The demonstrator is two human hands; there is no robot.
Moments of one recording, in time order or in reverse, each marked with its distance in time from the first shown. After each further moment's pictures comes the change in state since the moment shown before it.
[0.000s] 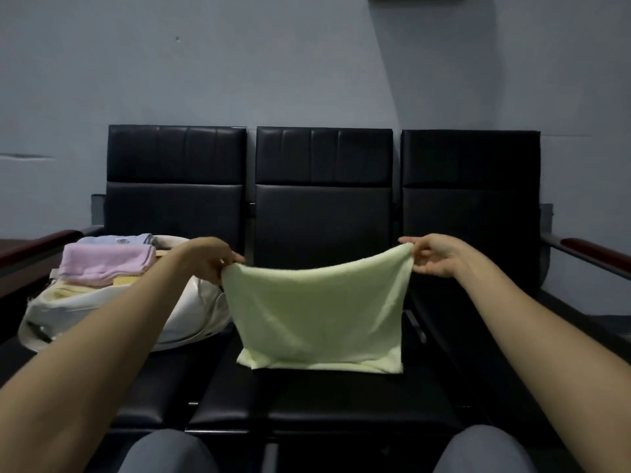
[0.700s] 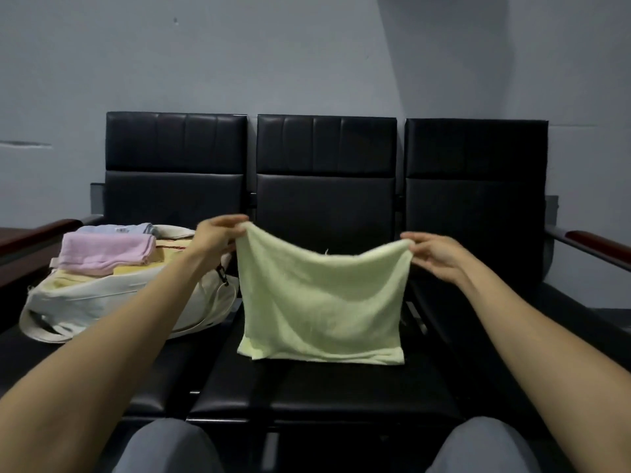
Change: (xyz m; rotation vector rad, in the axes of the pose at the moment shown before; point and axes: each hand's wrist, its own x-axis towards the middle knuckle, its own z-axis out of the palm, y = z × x) left_hand -0.002 -0.009 0.023 -0.326 0.218 0.535; right_hand 0.011 0.026 -0.002 -0.055 -0.037 -0.195
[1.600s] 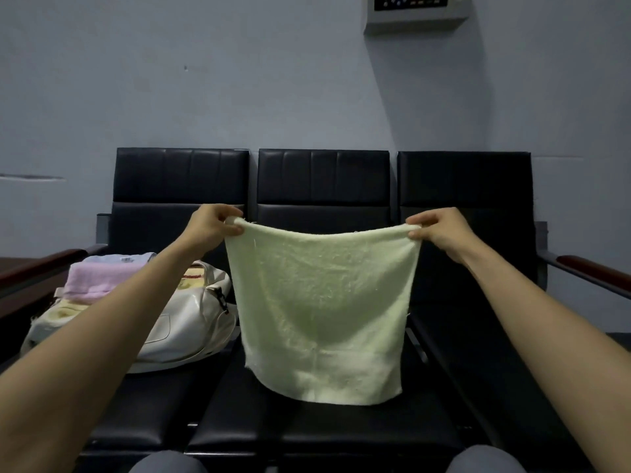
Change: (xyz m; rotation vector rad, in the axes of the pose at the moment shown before) left_hand 0.002 0.069 -0.013 0.640 0.056 0.397; right_hand -0.009 -0.075 0.000 -0.625 0.194 -0.459
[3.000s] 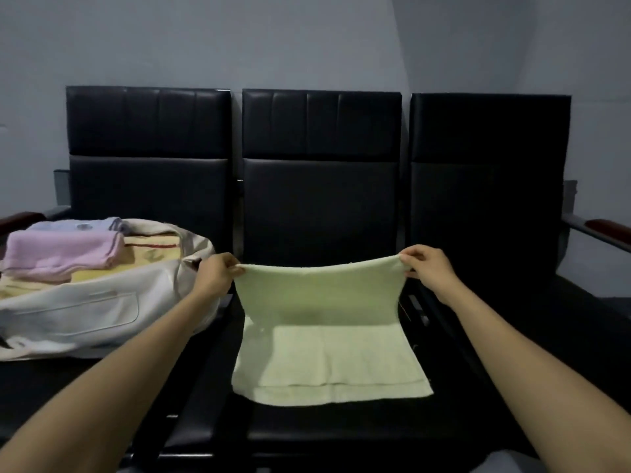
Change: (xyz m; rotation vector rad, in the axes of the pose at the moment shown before) left_hand -0.007 -0.138 0.133 0.102 -0.096 -0.275; right_hand 0.019 0.152 0.092 0.102 -0.042 0.210
